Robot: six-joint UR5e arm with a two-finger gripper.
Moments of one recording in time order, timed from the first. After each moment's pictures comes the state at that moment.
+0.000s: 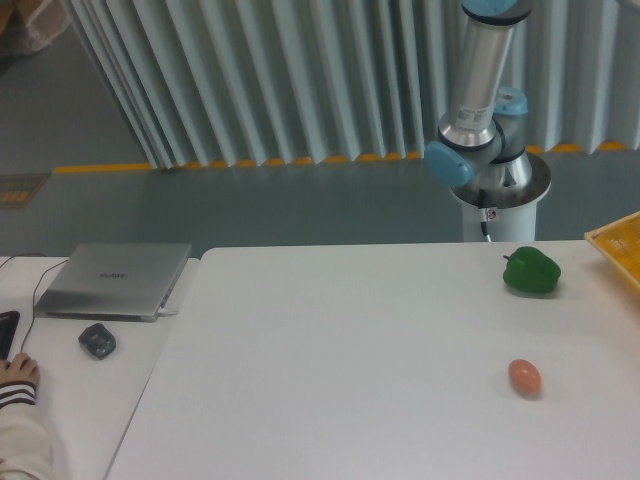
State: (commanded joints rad) arm 3.06 -1.82 -1.71 -1.31 1.33 0.75
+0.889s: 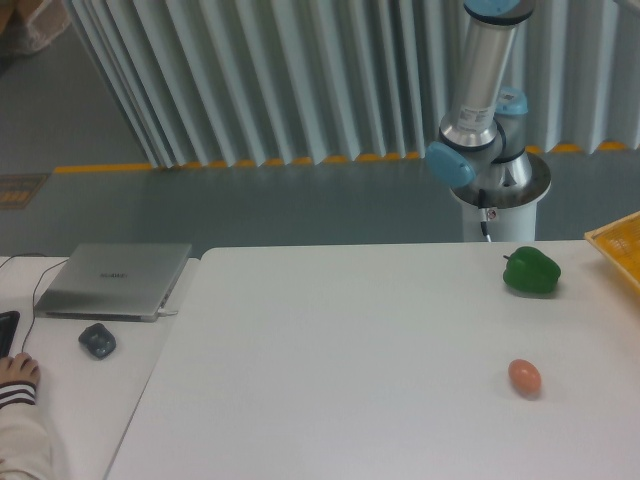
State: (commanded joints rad) arm 3.08 -1.84 -1.74 -1.30 1.42 0.80
